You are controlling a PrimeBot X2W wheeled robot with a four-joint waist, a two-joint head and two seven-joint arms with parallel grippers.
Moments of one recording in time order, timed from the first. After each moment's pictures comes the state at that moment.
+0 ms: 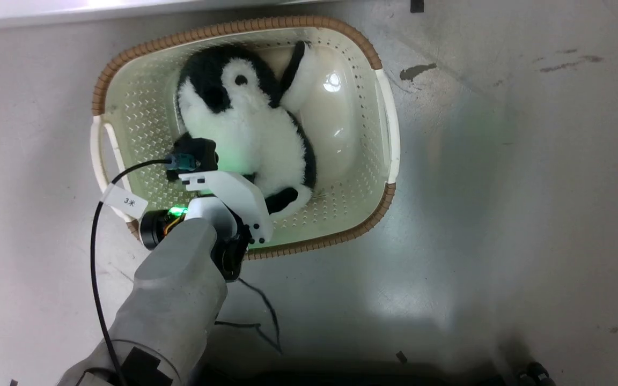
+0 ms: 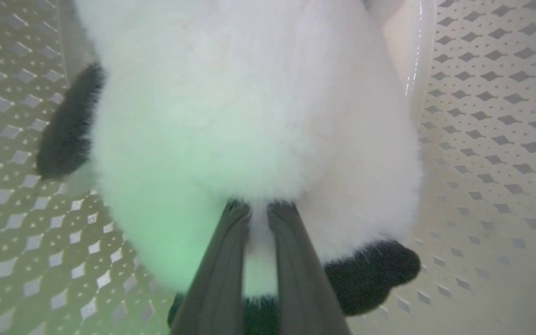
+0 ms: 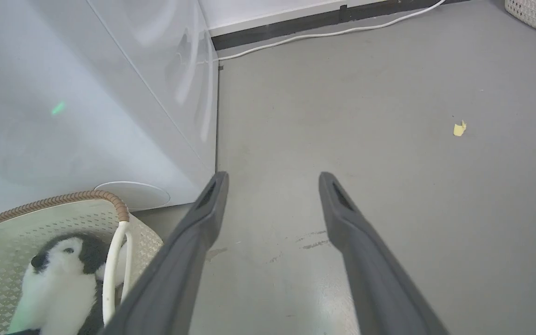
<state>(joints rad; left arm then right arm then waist) -0.93 0.05 -0.62 1.18 -0.85 0.04 -0.07 -0.06 -0.05 -0.25 -0.46 0.28 0.13 -0.06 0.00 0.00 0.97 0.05</state>
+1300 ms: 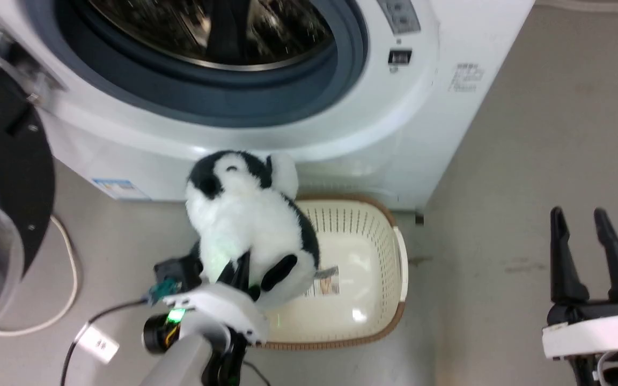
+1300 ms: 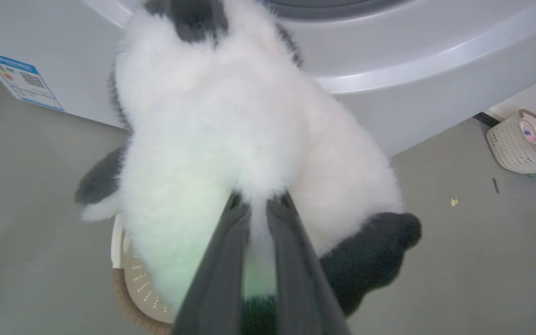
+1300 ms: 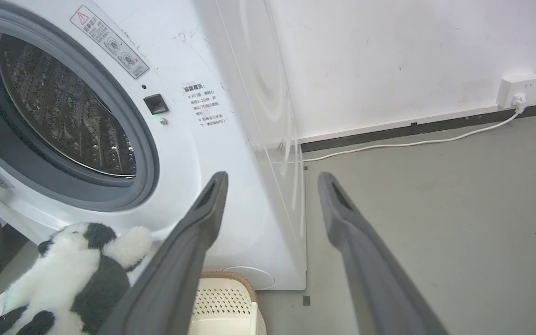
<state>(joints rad) -0.43 0.14 -0.51 0.65 -0.83 0.07 -0.26 -0.03 -0.05 -0.11 -0.14 0.29 0.13 -0.11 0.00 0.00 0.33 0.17</state>
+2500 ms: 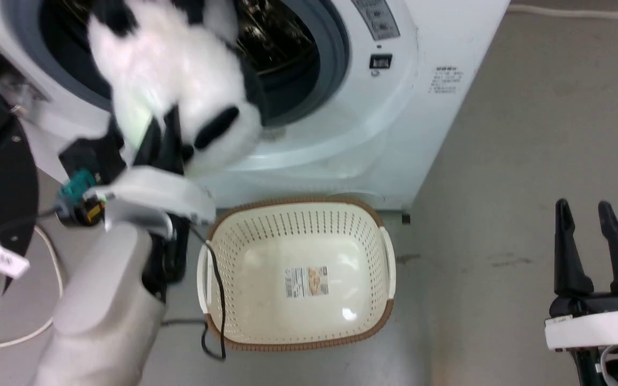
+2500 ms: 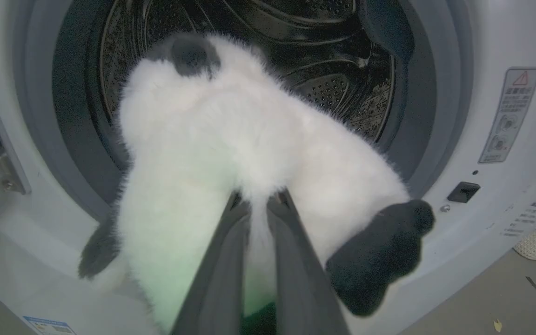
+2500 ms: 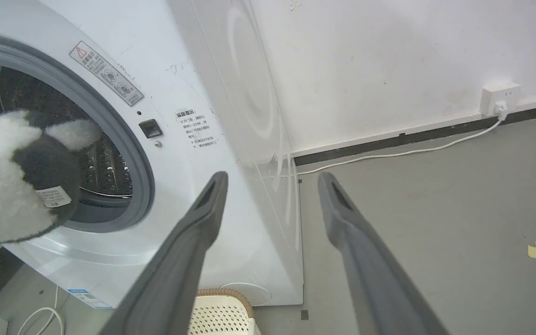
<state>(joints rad) -0.61 0.28 -0.37 0.35 -0.66 0.16 -0.25 -0.05 -0.05 -0.12 -0.13 0.33 0.13 -0.13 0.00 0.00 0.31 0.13</state>
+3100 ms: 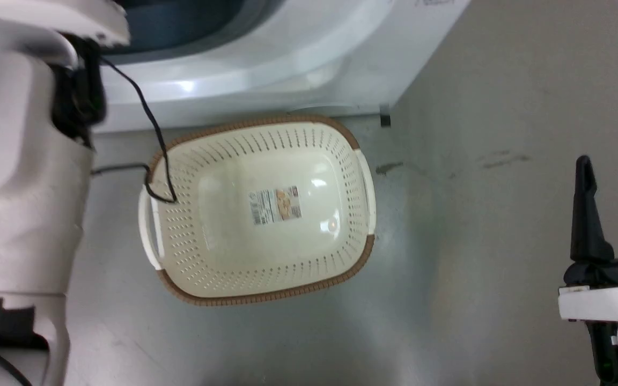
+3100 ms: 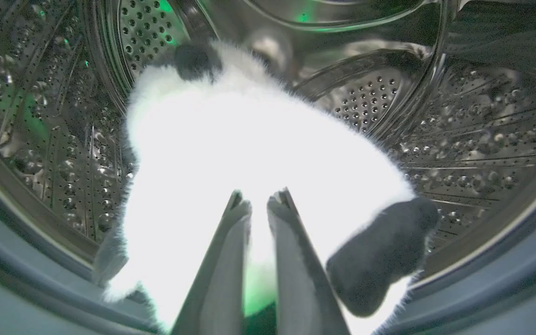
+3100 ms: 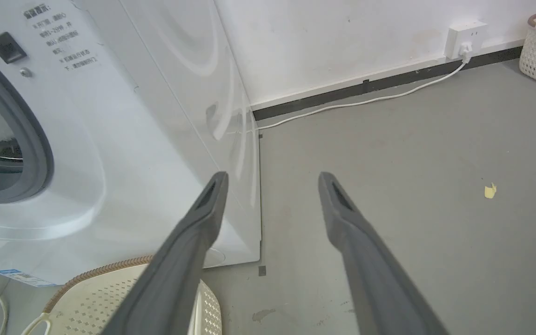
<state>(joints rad) -1.08 0.31 -0.24 0.57 -0.56 0.14 -0.25 -0.13 -0.05 -0.13 -0.21 0.31 0.13 -0.12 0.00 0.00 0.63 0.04</state>
